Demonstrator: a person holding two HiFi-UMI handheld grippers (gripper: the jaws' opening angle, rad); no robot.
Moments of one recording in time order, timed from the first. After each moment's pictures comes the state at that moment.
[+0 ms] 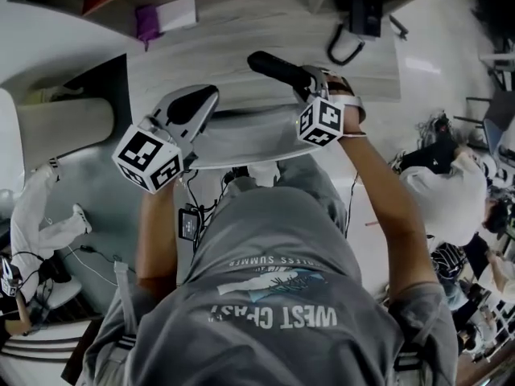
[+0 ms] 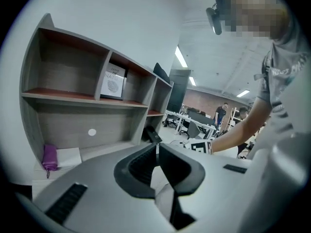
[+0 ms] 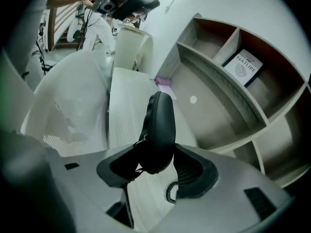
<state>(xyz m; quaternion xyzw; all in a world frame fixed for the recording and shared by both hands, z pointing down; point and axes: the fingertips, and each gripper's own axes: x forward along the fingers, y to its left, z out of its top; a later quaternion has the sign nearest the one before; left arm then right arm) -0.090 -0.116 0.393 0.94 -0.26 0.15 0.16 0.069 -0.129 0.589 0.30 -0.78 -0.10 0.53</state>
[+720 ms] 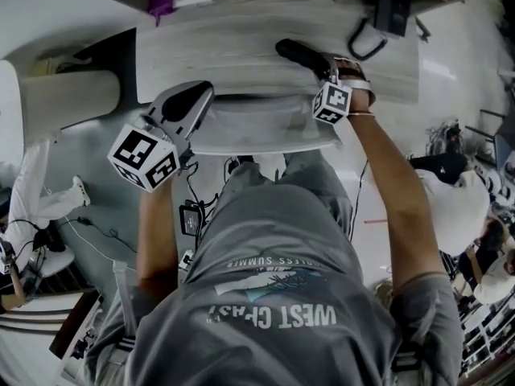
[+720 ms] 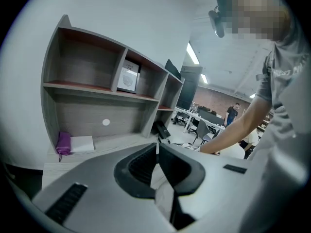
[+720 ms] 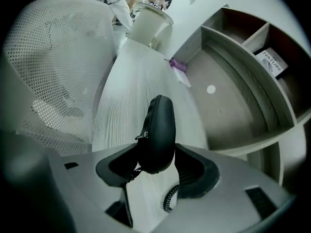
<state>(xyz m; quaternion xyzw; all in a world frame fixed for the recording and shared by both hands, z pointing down) -0.121 -0.107 0.437 0.92 -0.31 0.17 0.19 0.105 -0.161 0.717 0.26 -0.74 -0.17 0.59</state>
